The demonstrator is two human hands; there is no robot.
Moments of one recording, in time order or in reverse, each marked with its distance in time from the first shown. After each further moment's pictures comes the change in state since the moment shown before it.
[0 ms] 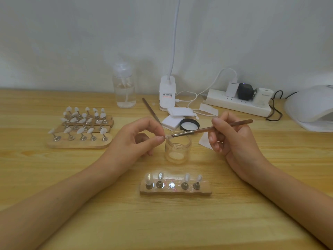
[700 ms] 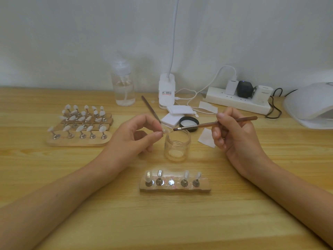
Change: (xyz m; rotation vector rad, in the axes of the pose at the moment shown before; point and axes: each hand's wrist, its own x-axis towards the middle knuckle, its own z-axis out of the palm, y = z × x) left_hand 0.000 -0.002 0.000 -0.042 0.039 -0.042; right_hand -0.001 -0.003 0.000 0.021 0.063 -0.010
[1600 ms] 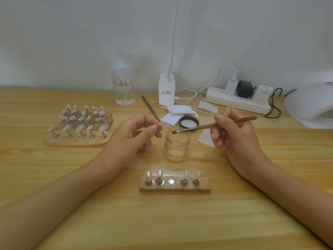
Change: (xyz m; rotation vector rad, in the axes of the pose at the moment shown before) left_hand -0.001 0.005 0.001 -0.015 0.027 -0.032; right_hand -0.001 0.001 0.000 -0.050 0.004 -0.027
